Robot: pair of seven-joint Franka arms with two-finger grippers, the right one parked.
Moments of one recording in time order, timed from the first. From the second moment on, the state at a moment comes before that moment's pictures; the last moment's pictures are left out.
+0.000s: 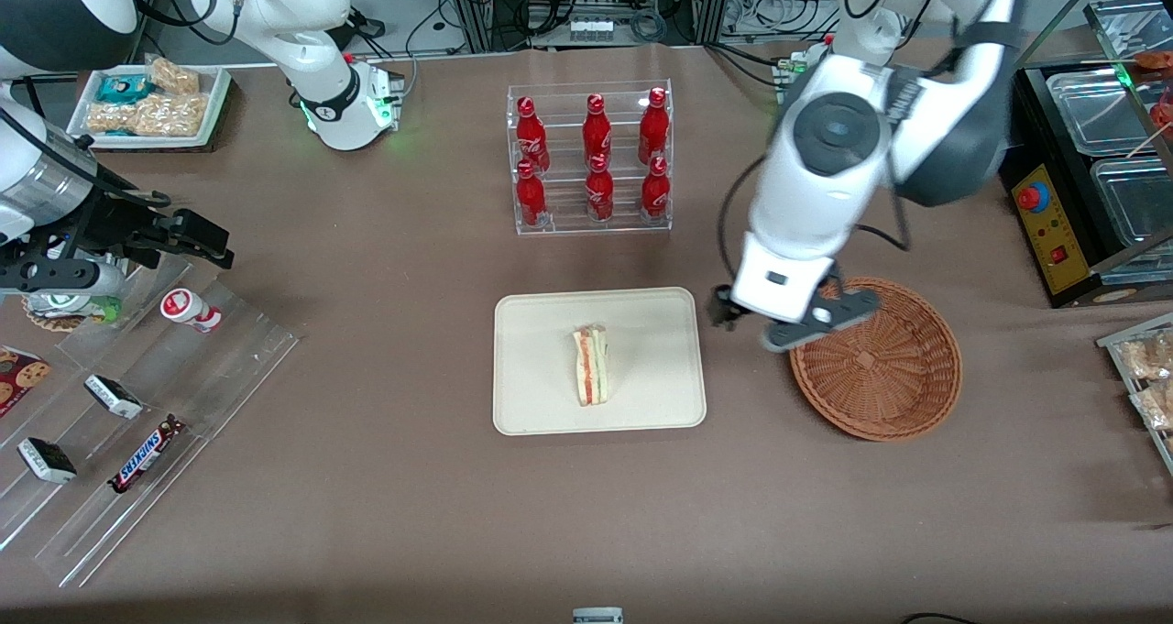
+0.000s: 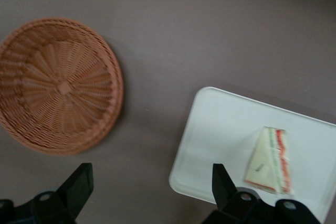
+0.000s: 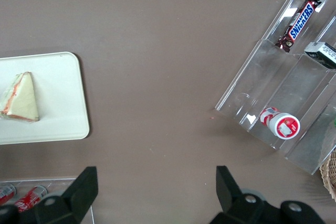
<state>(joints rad) -0.50 0.28 0.07 -1.53 0.06 1.83 -0.76</state>
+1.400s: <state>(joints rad) -0.04 -0.06 0.00 -1.65 0.01 1.55 0.00</state>
